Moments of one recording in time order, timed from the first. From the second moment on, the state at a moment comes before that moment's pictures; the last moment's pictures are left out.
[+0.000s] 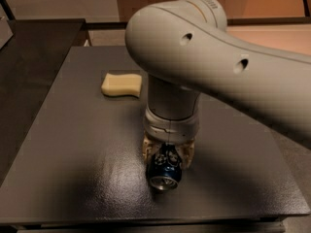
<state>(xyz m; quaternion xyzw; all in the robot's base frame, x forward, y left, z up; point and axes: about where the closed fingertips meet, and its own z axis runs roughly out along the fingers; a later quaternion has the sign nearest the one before) 0.372 -0.029 0.841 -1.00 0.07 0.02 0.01</state>
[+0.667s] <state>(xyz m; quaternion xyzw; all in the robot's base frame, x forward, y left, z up) 0.380 -0.005 0.868 -0.99 0.16 0.04 0.05</state>
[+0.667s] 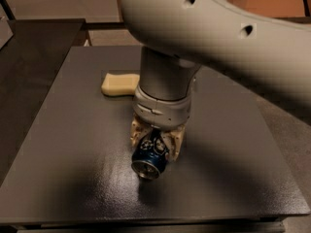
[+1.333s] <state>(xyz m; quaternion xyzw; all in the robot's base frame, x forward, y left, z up) 0.406 0.027 0.915 -0.95 0.28 0.07 0.13</state>
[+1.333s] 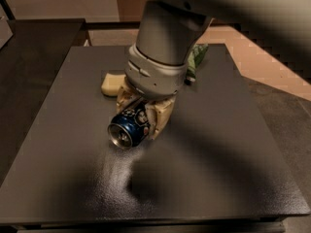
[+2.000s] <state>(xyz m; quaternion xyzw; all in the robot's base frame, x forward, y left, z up) 0.435 0.042 0.959 -0.87 0.40 0.15 0.22</state>
